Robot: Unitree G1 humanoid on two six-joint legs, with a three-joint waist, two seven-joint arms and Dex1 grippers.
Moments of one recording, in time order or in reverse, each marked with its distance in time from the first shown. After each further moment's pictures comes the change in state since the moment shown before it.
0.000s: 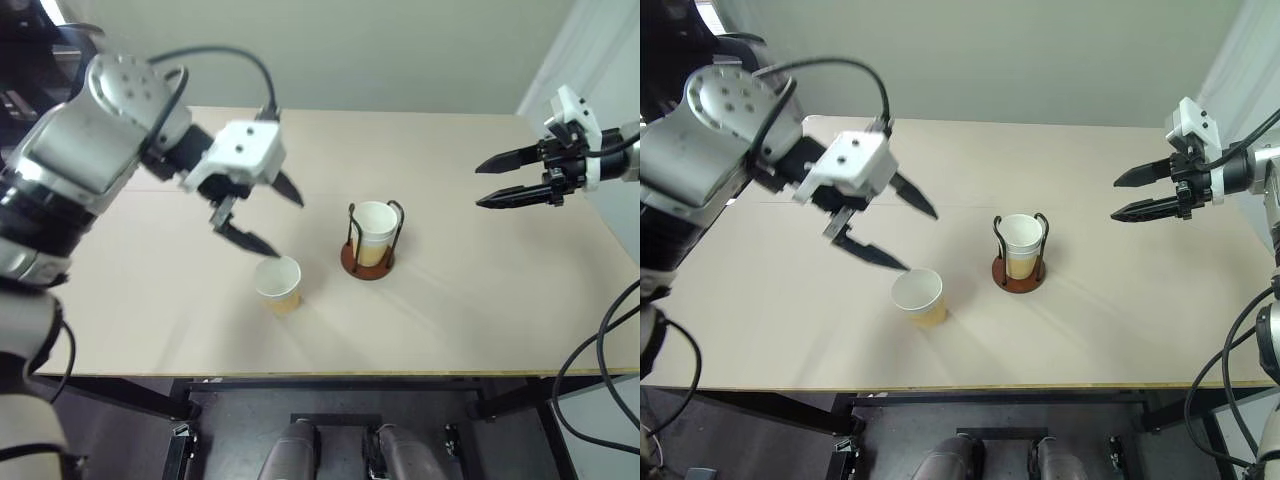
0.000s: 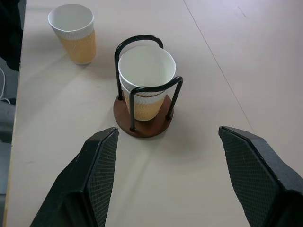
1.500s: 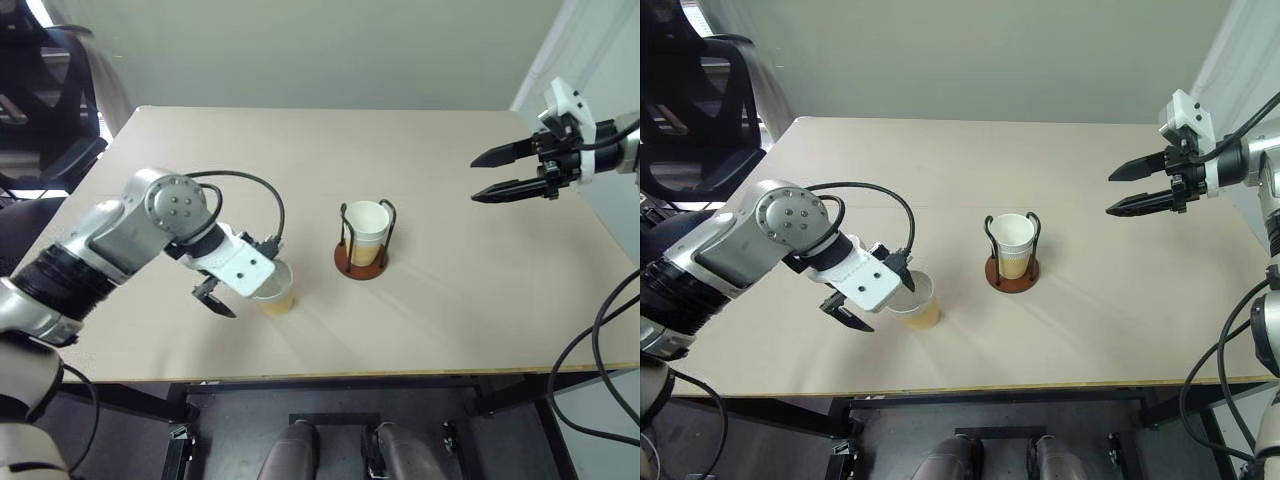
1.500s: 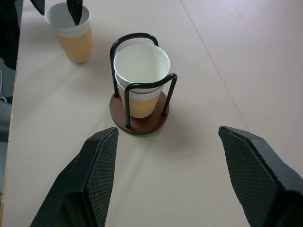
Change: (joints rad) left arm 0.312 -0.017 0.028 -0.055 0.466 -0.425 0.000; right arm -0.059 0.026 0.058 0.060 0.019 -0.042 0.000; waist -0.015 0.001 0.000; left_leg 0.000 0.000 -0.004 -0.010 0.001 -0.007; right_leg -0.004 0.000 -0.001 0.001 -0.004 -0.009
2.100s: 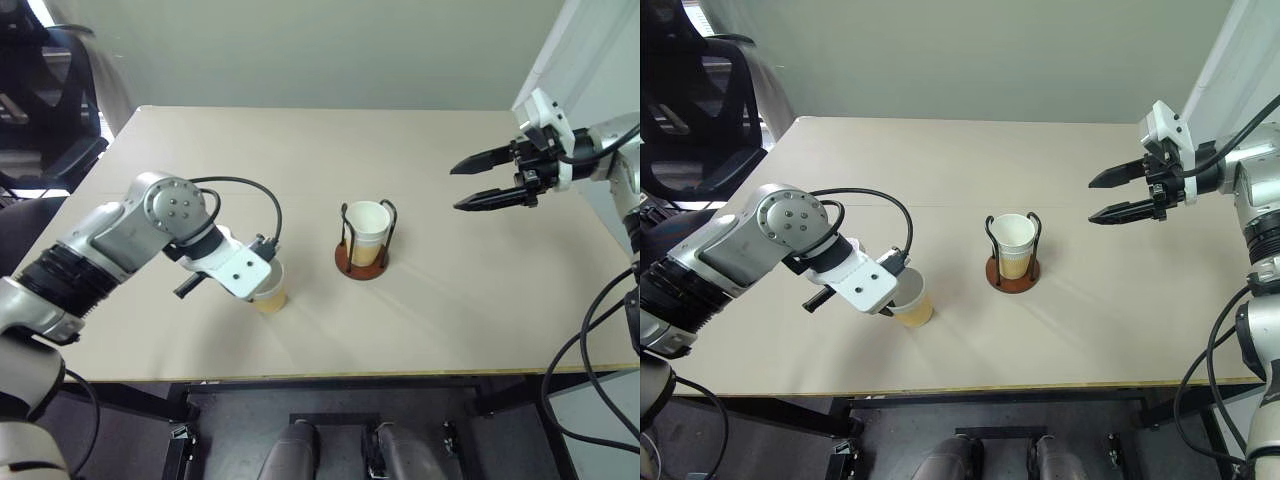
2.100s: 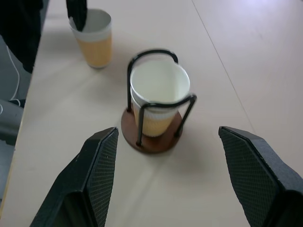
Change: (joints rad) left arm -0.024 -0.001 -0.046 0.044 -0.053 -0.029 0.000; right arm 0.047 0.052 -0.003 -0.053 0.074 -0.054 0.000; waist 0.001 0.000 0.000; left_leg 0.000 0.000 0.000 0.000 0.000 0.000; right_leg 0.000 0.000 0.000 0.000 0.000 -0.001
